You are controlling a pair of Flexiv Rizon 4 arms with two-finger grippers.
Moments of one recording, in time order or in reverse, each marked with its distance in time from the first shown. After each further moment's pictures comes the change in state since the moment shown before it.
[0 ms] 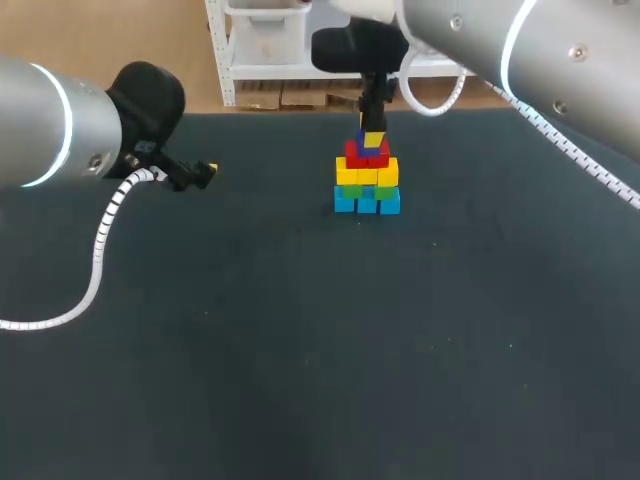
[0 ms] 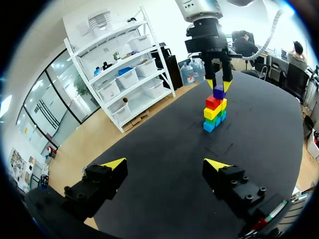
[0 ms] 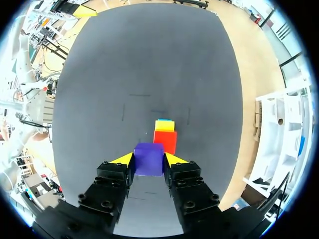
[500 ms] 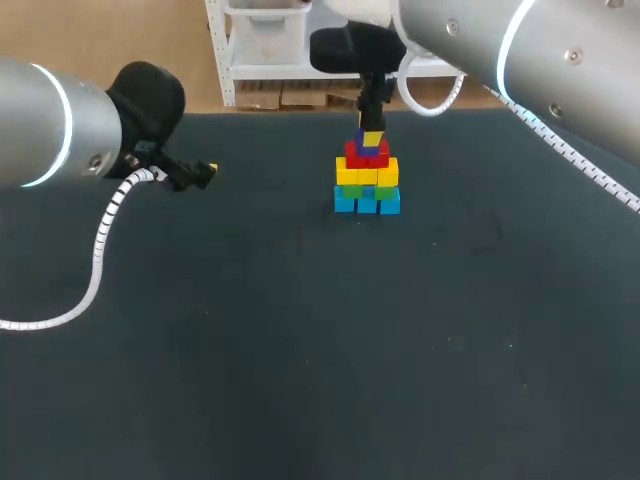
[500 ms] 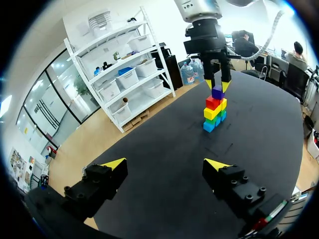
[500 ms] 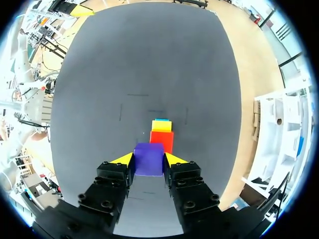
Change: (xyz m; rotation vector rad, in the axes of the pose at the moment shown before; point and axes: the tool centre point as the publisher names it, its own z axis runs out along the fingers) left arm 0.000 0.000 0.000 0.000 0.000 0.000; right arm 0.000 -0.004 0.000 0.014 0.006 0.000
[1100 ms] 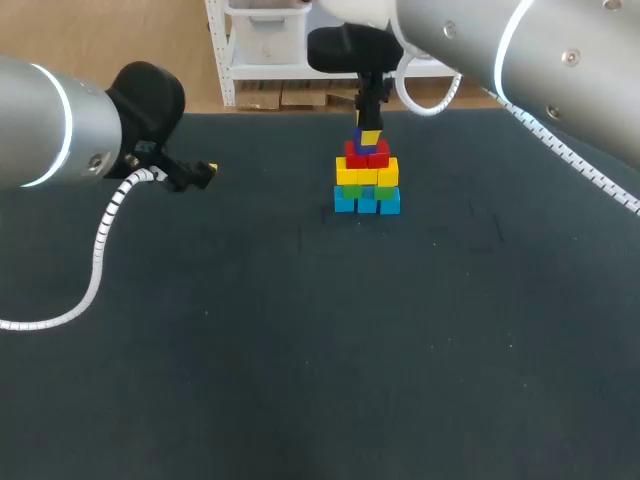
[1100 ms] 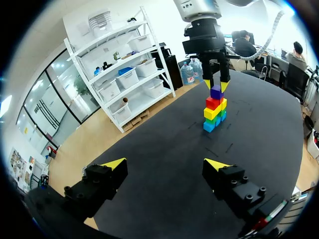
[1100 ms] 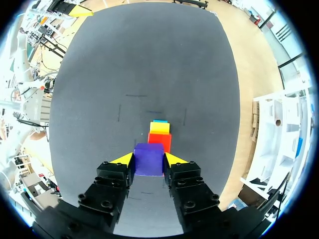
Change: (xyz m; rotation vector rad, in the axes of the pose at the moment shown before) left arm 0.000 0.000 0.000 0.000 0.000 0.000; right arm -0.003 -0.002 0.000 0.010 0.002 -0.007
